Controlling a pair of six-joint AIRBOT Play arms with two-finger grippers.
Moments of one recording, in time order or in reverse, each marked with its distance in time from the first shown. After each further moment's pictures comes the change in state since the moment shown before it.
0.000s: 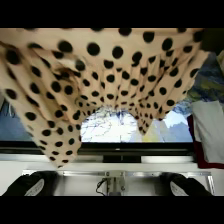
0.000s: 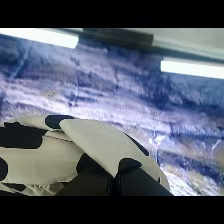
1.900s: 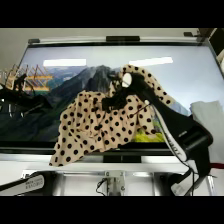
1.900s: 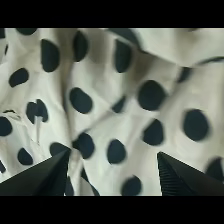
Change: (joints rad) left arm 0.344 -0.433 -0.435 0.167 -0.339 -0.057; right arm 0.412 -0.672 -0.209 0.413 -0.037 0.188
